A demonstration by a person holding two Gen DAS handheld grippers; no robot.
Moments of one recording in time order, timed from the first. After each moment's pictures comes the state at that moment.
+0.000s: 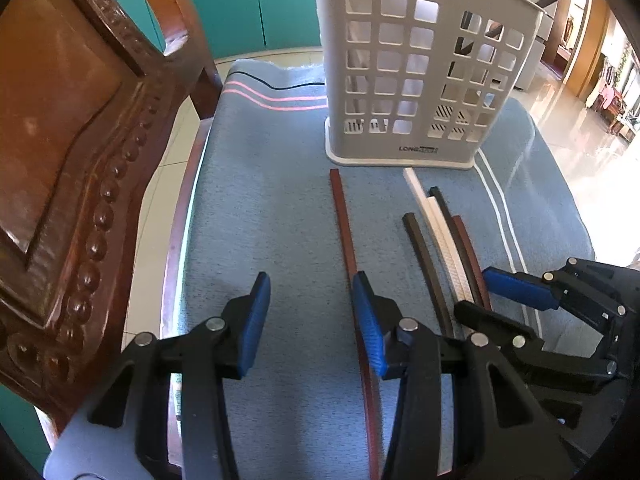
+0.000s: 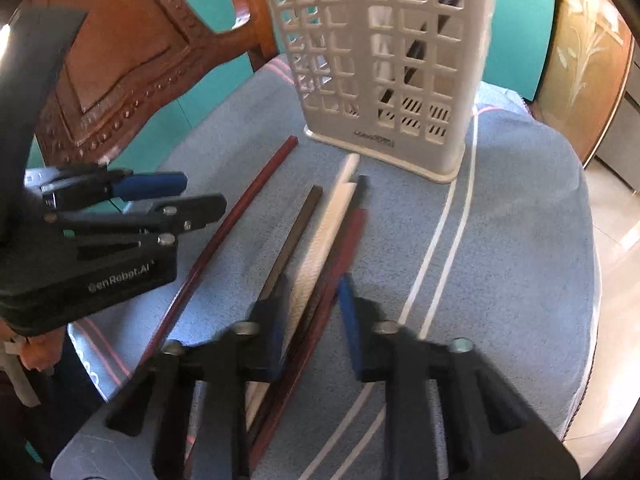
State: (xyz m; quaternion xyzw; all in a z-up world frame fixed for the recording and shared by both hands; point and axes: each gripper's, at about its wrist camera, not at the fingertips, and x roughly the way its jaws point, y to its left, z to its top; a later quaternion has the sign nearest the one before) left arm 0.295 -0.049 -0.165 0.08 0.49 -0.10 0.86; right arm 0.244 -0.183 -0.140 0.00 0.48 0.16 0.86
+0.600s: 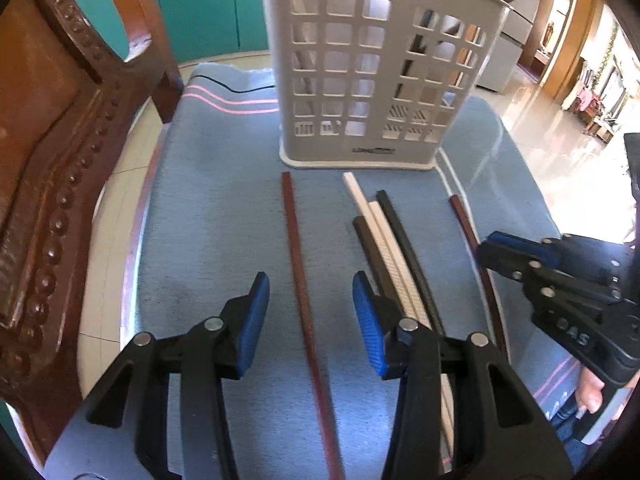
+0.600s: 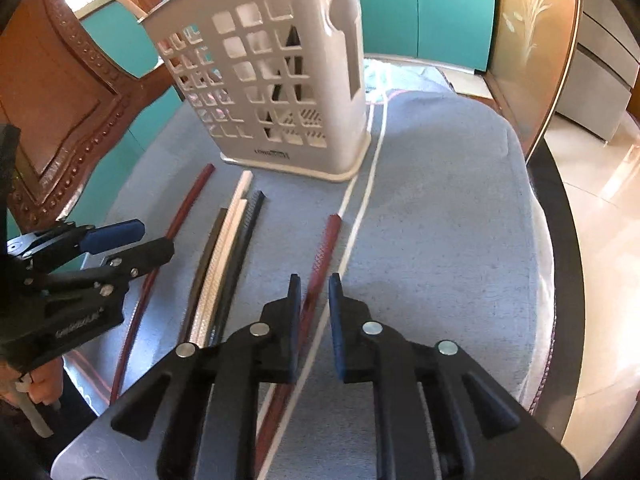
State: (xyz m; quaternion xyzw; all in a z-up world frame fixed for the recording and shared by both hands) left arm 0.284 -0.070 -0.166 0.06 0.49 -0.14 0.86; right arm 0.256 -0.240 -0.131 0.05 0.49 0.09 0.86
